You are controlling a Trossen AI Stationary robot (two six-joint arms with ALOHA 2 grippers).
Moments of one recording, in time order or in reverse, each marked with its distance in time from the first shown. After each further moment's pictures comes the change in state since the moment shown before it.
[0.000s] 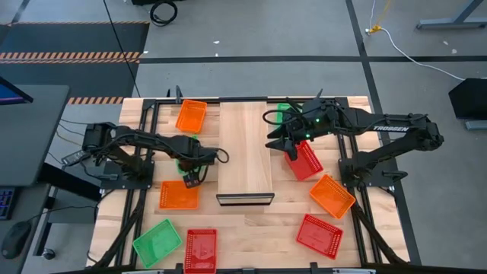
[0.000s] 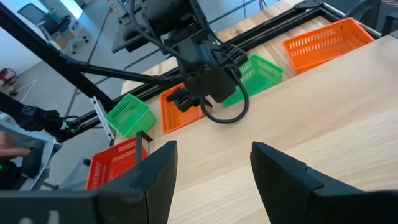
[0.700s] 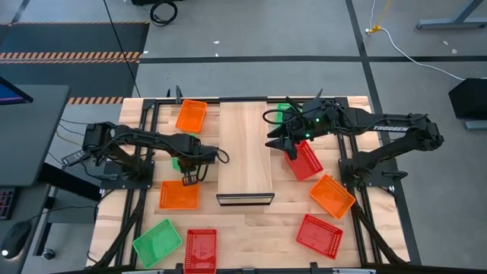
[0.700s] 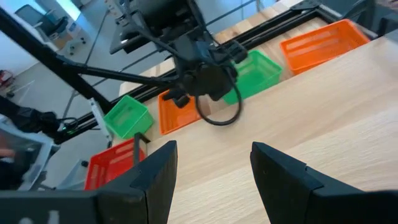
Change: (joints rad) left arm 0.003 -0.001 0.058 -0.096 -0.050 0.100; right arm -0.003 0.000 0.000 0.000 0.016 0.000
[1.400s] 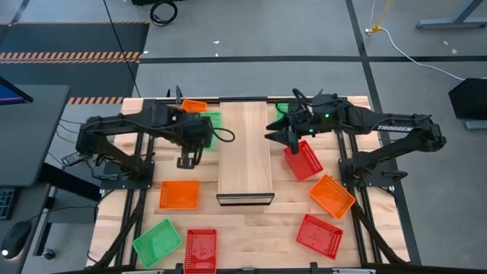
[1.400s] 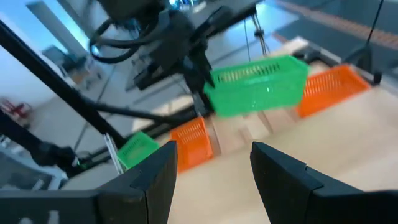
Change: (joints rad) left arm -0.018 -0.068 0.678 -0.346 -0.100 0.372; right arm -0.015 -0.036 0.000 0.136 0.022 0.022
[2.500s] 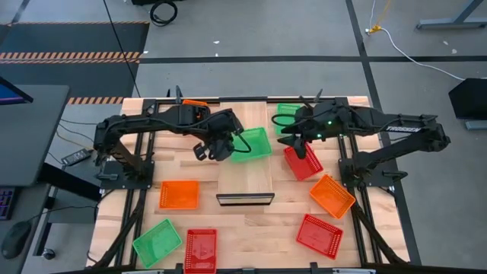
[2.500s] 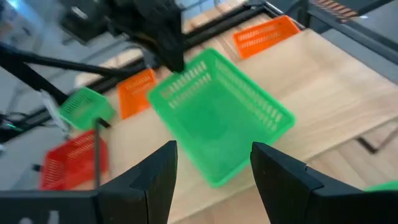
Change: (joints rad) left arm 0.066 0.175 0.037 0.337 0.139 1.025; right arm 0.053 -0.063 0.000 -0.330 0.175 -0.040
